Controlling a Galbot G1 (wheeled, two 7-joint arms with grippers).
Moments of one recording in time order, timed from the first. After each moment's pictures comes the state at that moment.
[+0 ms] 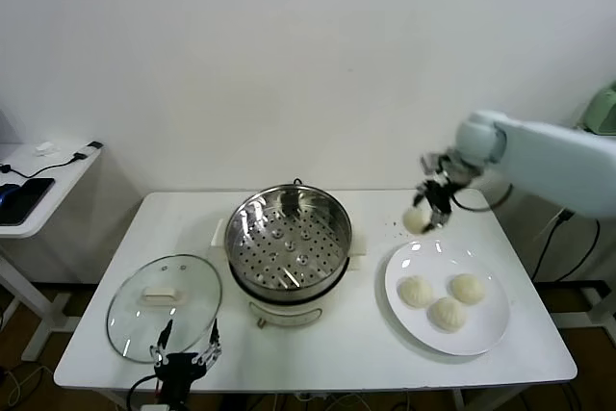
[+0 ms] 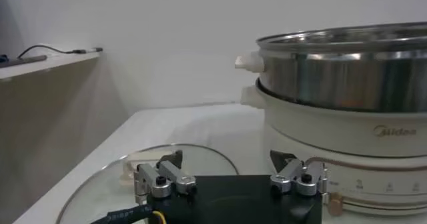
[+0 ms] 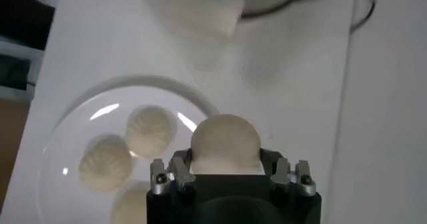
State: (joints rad) left arm 1.76 -1.54 -0.57 -2.01 0.02 0.00 -0.06; right arm 0.81 0.92 -1.54 1.28 0.46 -0.08 -1.09
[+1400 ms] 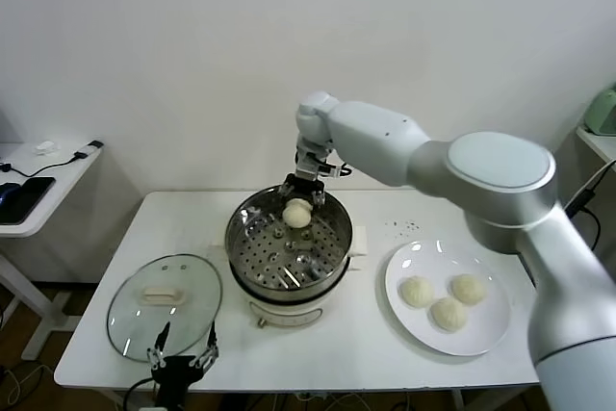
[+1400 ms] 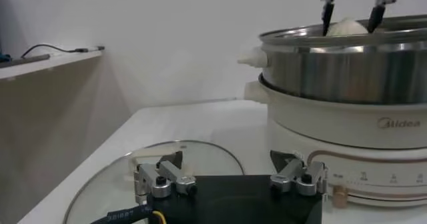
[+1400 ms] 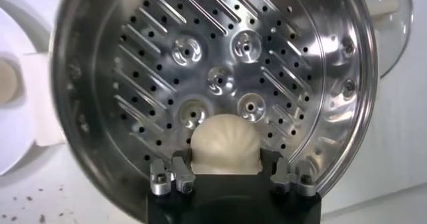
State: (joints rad) left arm 1.77 -1.53 -0.58 -2.00 0.02 0.00 -0.07; right arm 0.48 1.59 -1.37 0.57 0.03 0.76 -1.07
